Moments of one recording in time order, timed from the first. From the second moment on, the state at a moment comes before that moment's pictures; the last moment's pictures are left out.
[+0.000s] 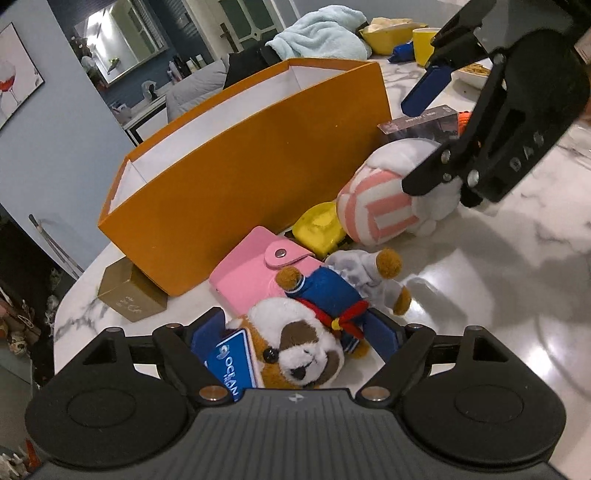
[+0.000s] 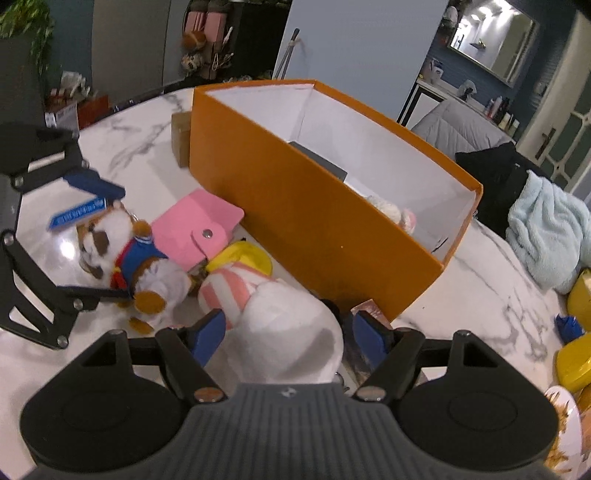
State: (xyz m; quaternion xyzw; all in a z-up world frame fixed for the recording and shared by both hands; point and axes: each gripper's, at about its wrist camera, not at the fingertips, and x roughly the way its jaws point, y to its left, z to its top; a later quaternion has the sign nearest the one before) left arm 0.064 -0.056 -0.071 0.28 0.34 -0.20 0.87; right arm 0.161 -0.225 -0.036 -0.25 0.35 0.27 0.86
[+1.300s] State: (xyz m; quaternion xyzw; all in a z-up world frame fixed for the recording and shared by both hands) left arm 0.062 -0.041 -0.076 0.21 0.46 -0.22 0.83; right arm 0.151 -0.204 -0.068 -0.36 0.35 0.27 0.82
